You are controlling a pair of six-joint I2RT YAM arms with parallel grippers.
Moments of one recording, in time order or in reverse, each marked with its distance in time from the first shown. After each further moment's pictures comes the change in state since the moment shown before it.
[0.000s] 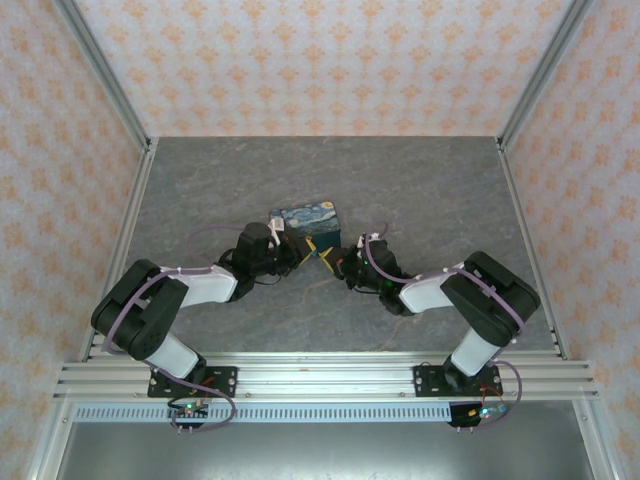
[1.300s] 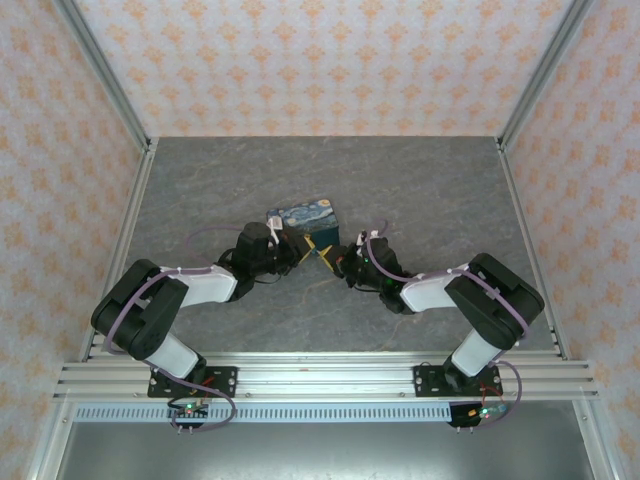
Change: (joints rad) left arm -0.001 0.001 0.000 0.020 -0.022 -0.040; right arm -0.003 -0.024 0.014 -0.028 -0.017 -0.018
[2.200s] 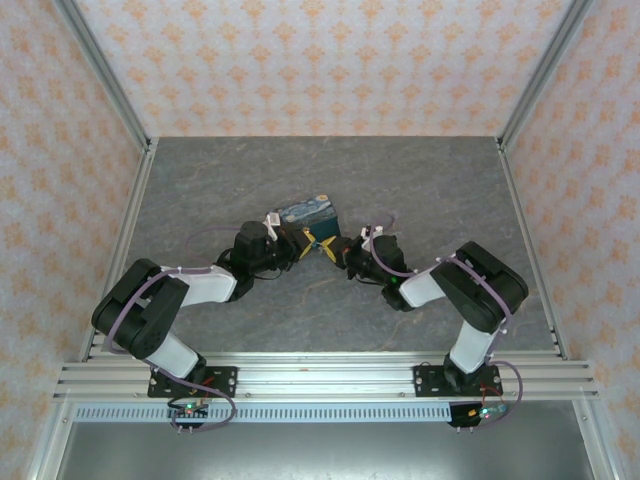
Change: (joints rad) left arm 0.007 0.004 -0.006 0.092 0.000 -0.085; right arm -0.080 0.125 -0.011 0.274 -0.083 0.107
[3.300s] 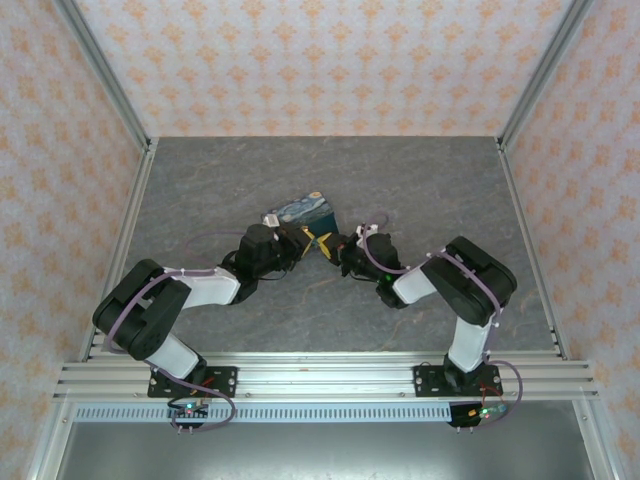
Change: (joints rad) left arm -0.055 0.005 0.002 0.002 -0.164 -0.069; right arm 0.019 0.077 0.057 0.048 0.018 0.053
